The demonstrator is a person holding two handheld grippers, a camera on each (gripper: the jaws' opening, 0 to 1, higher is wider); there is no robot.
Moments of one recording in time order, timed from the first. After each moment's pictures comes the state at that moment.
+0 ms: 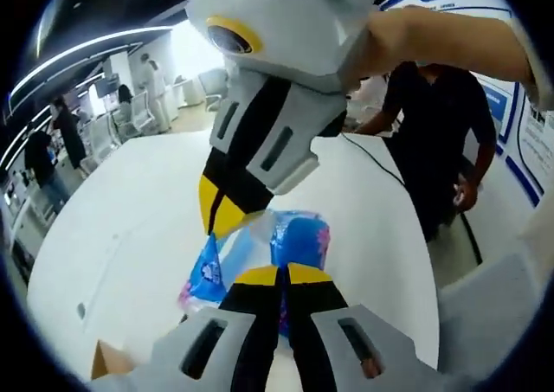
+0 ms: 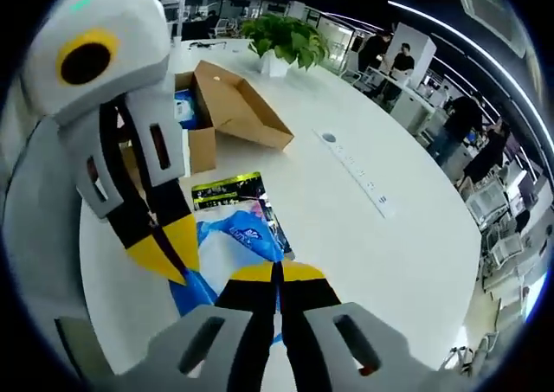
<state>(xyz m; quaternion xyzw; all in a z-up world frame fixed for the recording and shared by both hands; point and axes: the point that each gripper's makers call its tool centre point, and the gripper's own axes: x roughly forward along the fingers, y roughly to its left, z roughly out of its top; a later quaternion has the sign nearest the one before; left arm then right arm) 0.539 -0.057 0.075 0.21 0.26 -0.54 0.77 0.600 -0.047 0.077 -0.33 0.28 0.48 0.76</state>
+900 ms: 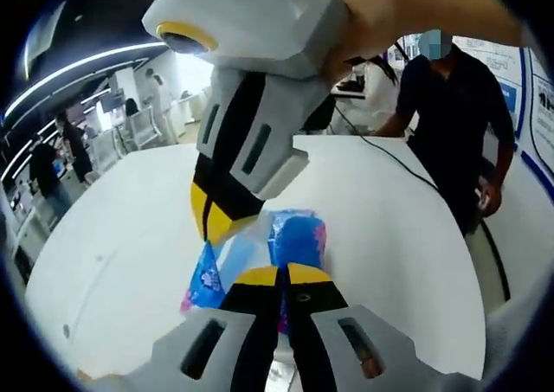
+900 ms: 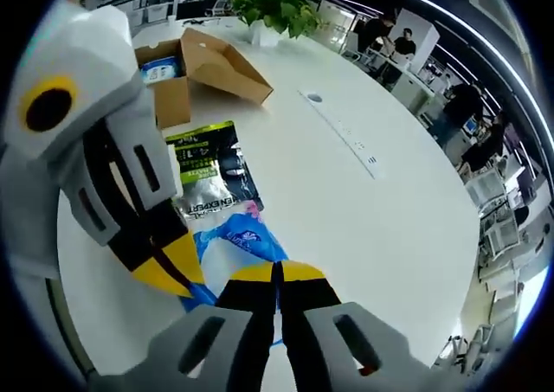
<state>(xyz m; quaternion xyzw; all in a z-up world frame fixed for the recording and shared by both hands) 0.574 -0.119 0.029 0.20 0.22 -0.53 0.79 0.635 -0.102 0.034 -0.34 0.32 0.45 0.76</state>
